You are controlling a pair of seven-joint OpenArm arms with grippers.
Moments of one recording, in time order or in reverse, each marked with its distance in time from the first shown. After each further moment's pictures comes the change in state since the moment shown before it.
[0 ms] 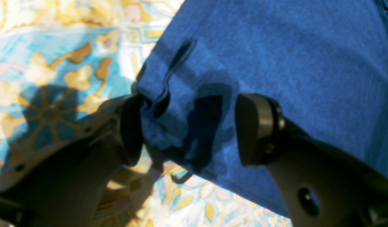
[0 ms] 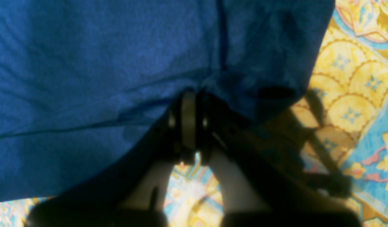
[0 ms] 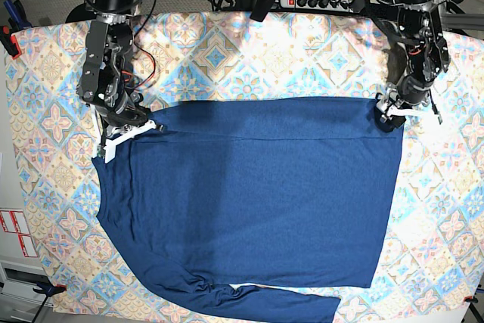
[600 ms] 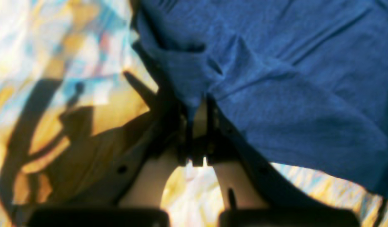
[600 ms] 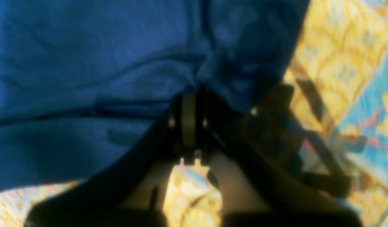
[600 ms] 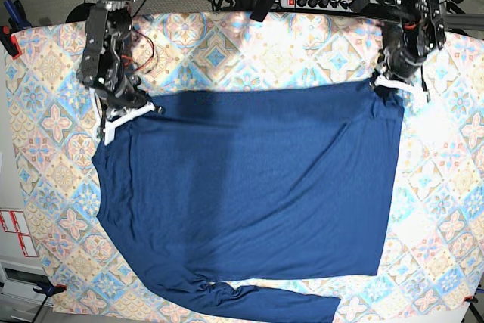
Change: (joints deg) left arm 10.3 -0.9 1.8 8.5 0.0 -2.6 2.1; right arm -5.0 0.3 0.3 1.5 0.0 0.0 0.0
